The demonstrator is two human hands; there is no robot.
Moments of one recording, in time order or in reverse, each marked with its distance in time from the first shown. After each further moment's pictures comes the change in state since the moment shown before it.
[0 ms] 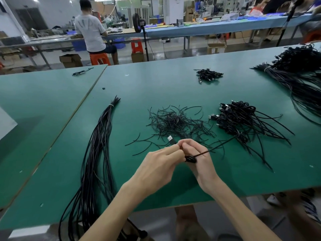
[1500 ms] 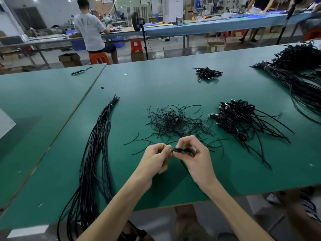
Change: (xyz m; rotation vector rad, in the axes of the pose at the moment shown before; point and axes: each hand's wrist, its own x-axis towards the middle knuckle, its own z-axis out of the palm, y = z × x) left_hand 0.008 -0.011 0.017 -0.853 -0.002 -0.930; right_hand 0.000 0.005 -0.001 -0.418 0.074 -0.275
